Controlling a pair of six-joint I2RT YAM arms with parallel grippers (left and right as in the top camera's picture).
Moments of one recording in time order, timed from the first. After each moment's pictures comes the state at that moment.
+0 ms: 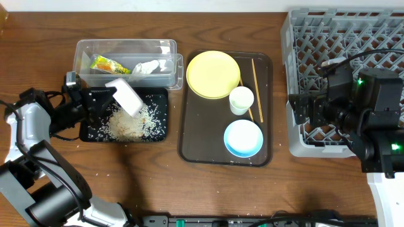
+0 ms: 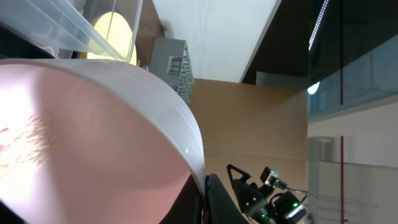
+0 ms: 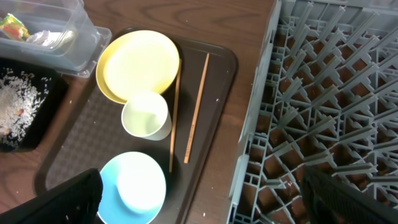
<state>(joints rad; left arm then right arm) 0.61 1.75 1.18 -1.12 1.49 0.03 0.05 1.09 1.24 -0.92 -0.24 -0.07</state>
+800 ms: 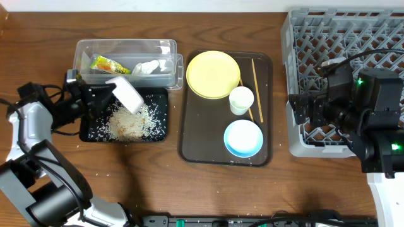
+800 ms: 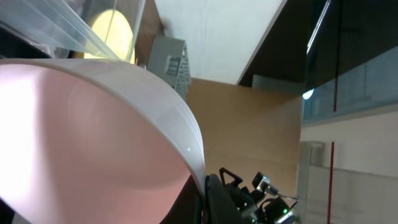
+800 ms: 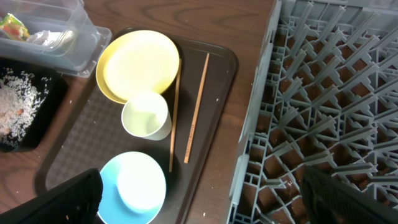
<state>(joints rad) 0.58 1.75 1.17 -0.97 1.49 -0.17 0.05 1.09 1.24 -0.92 -0.24 -0.07</state>
